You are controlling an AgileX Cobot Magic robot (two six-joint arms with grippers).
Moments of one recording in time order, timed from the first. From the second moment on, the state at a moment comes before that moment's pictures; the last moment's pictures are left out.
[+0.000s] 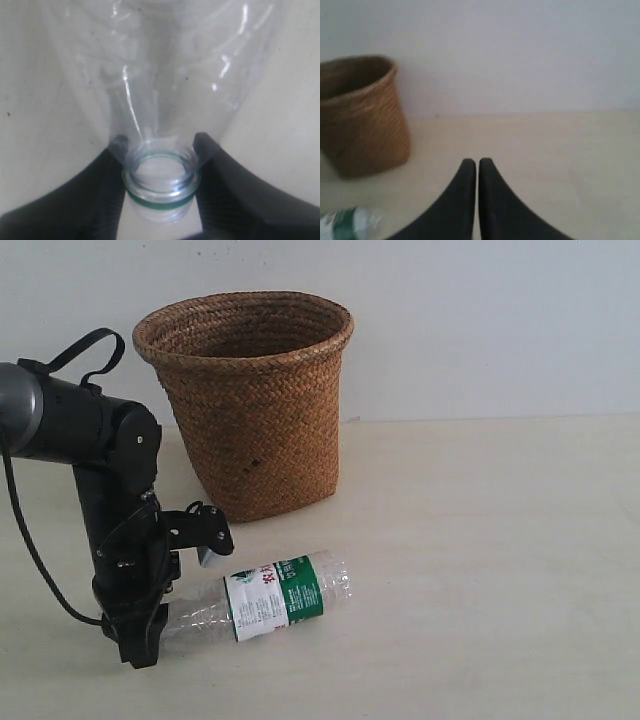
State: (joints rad) left arm -0.41 2.04 -1.25 -0.03 1.03 0.86; right arm -0.06 0.47 -0.70 0.40 0.61 -0.26
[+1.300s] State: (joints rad) left arm -0.41 2.04 -1.25 -0.02 1.04 0.86; right arm 0.43 1.50 -1.28 0.52 0.90 -0.74
